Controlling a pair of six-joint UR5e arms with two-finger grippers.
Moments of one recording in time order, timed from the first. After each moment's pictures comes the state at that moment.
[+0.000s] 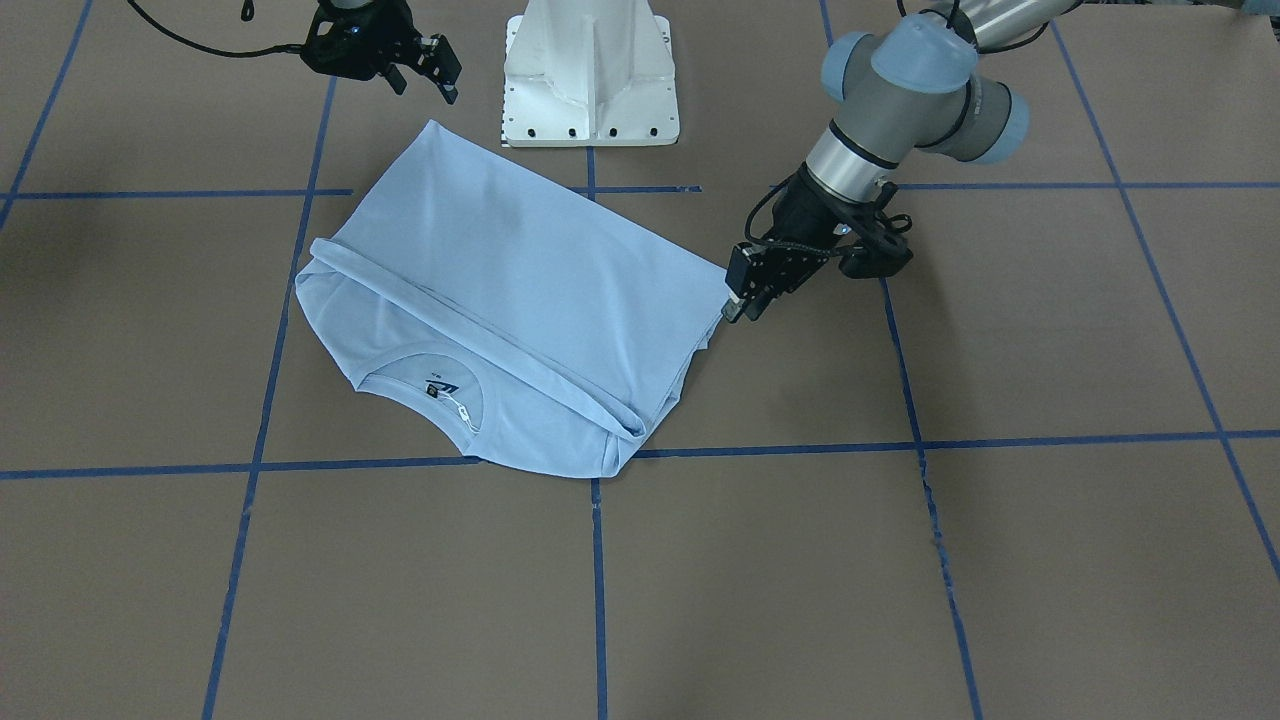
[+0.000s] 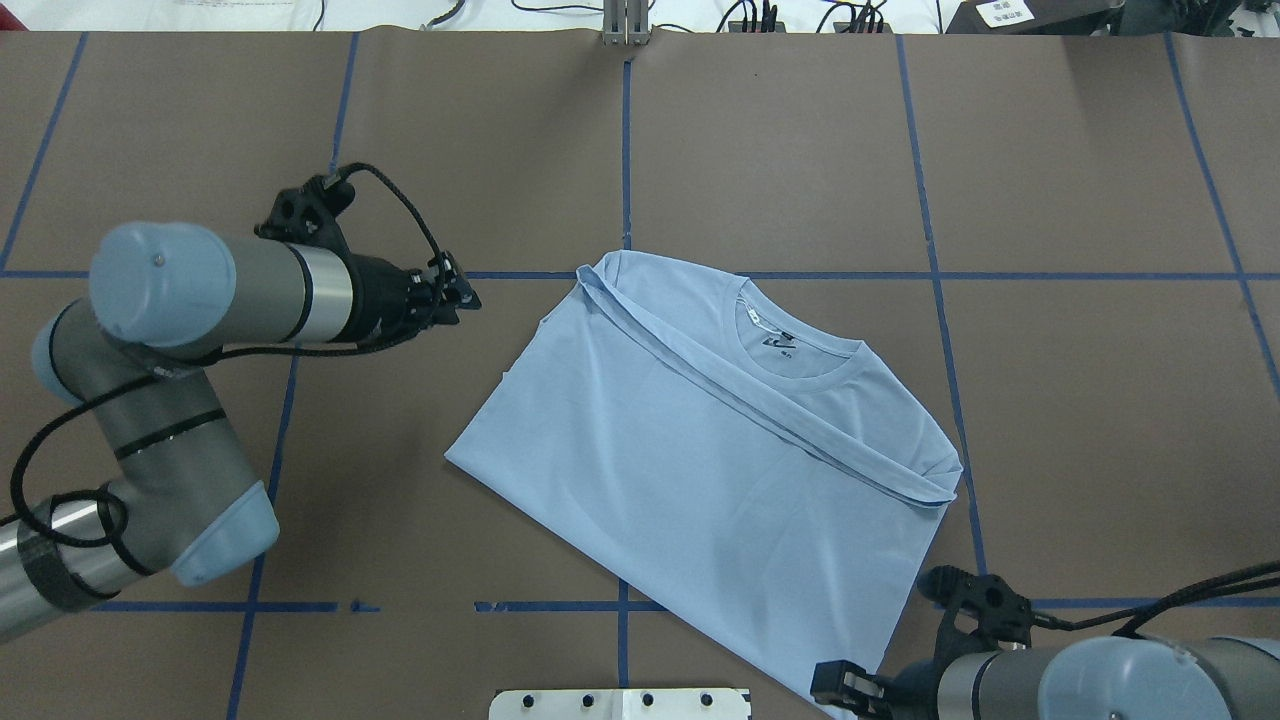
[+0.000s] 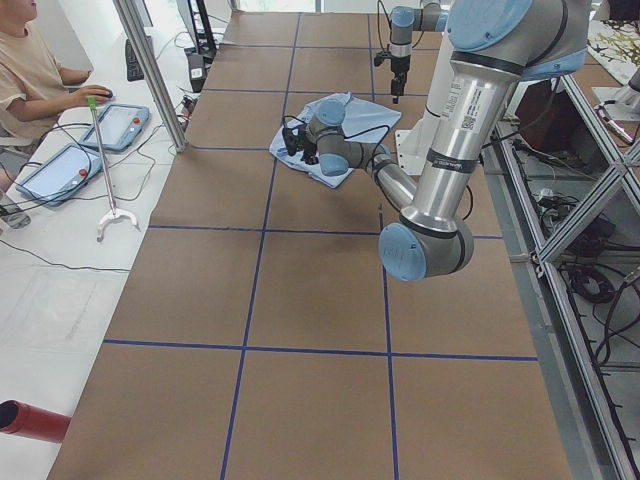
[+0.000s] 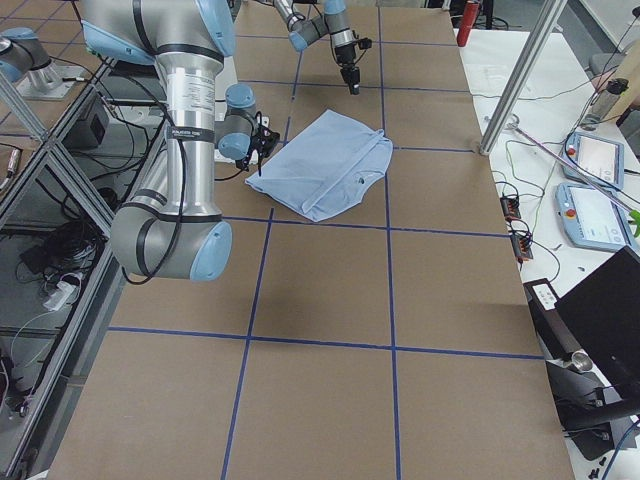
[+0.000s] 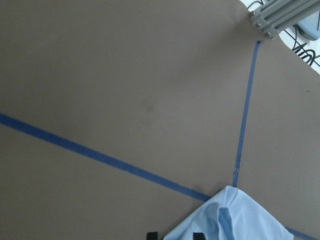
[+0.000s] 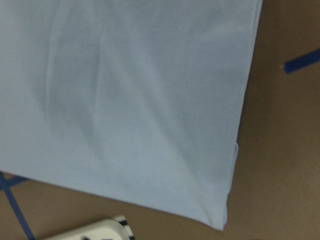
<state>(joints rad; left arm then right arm) -0.56 -1.90 -1.81 -2.24 -1.80 -1.80 0.09 -1.62 2.28 -1.24 1.66 1.95</state>
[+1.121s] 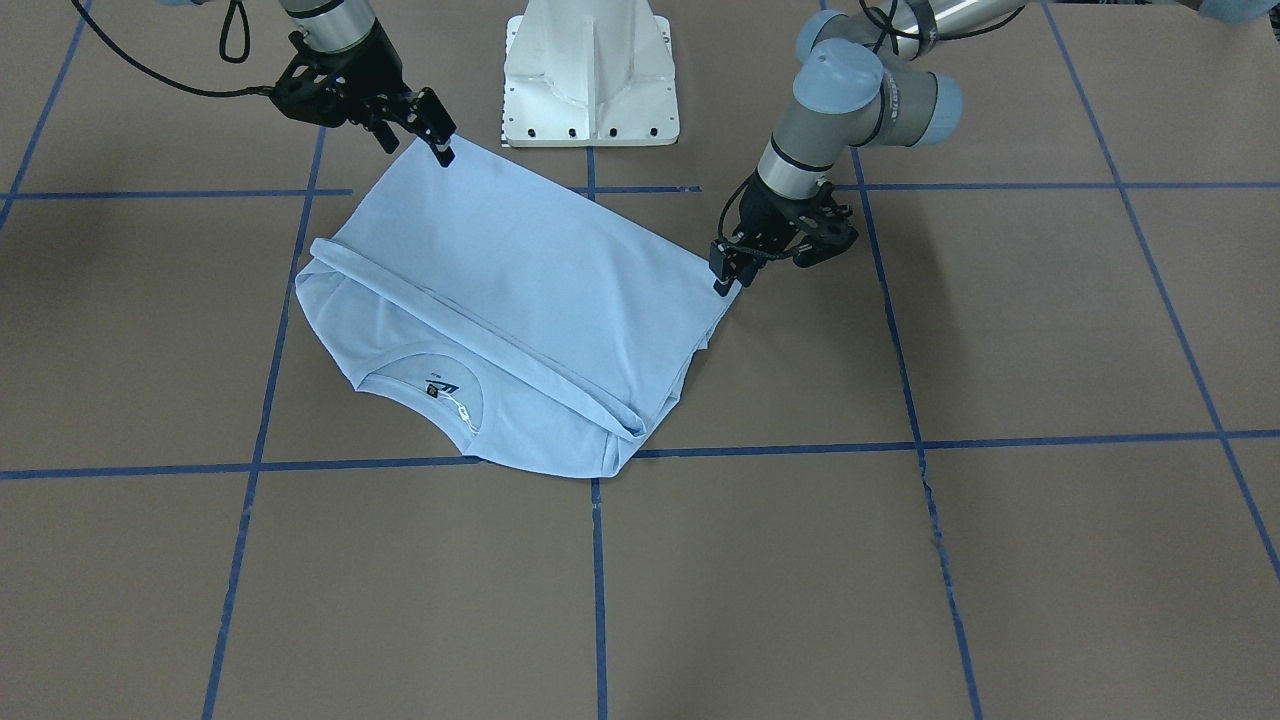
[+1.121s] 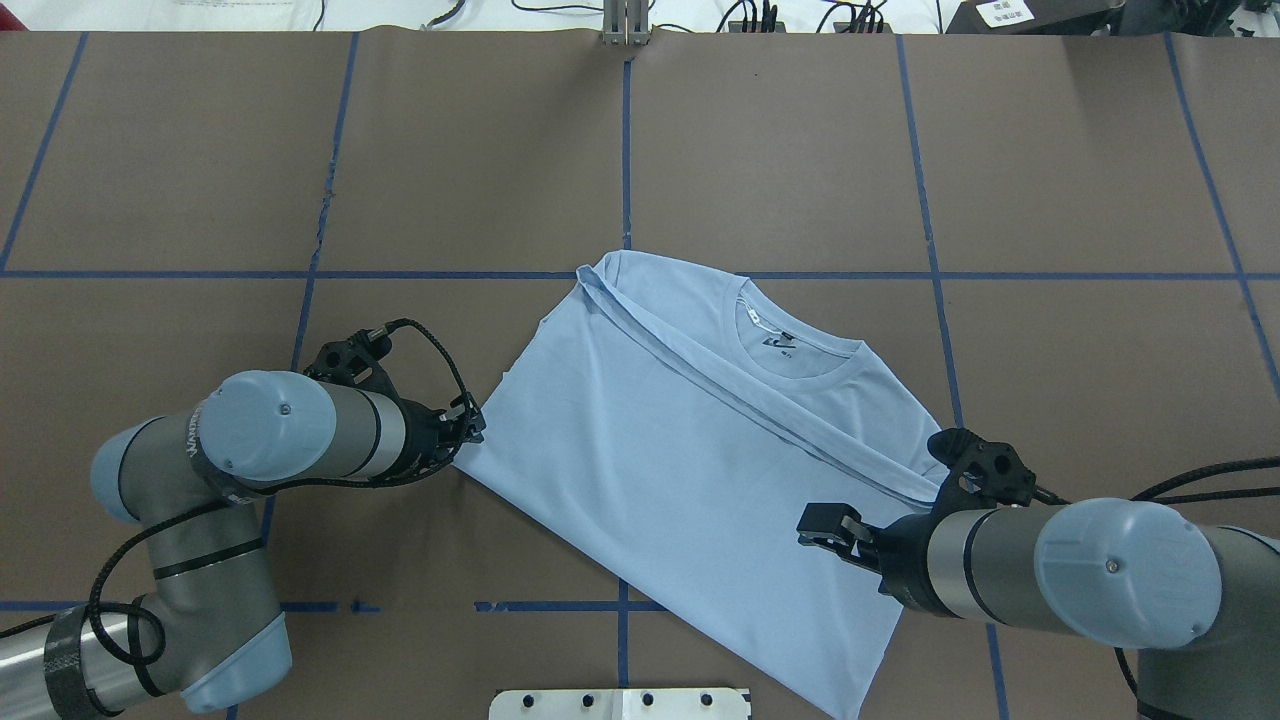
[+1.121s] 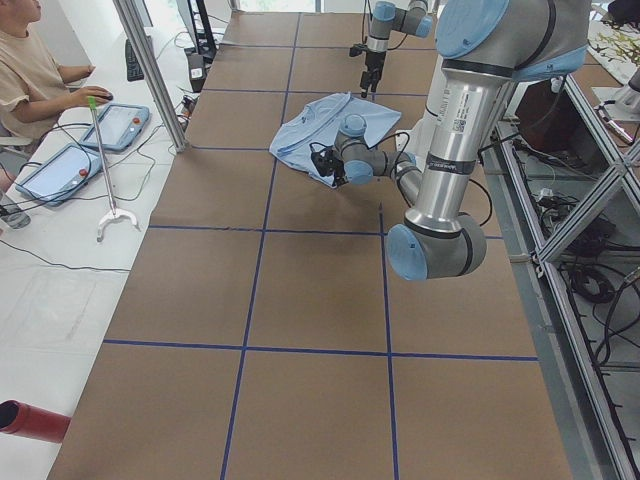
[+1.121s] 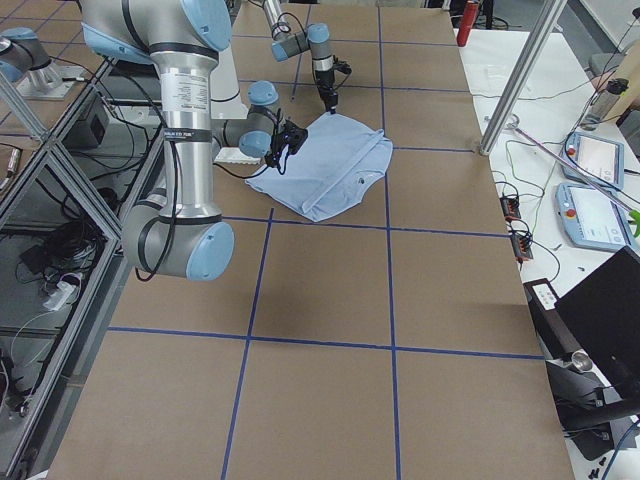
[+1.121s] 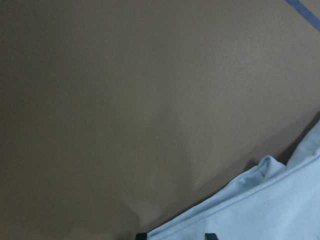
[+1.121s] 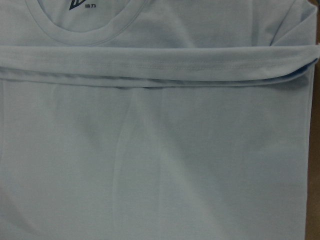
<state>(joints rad) -0.42 -1.89 -1.78 -2.07 -1.73 -1.87 0.24 -1.55 2.23 -1.24 1.66 1.94</state>
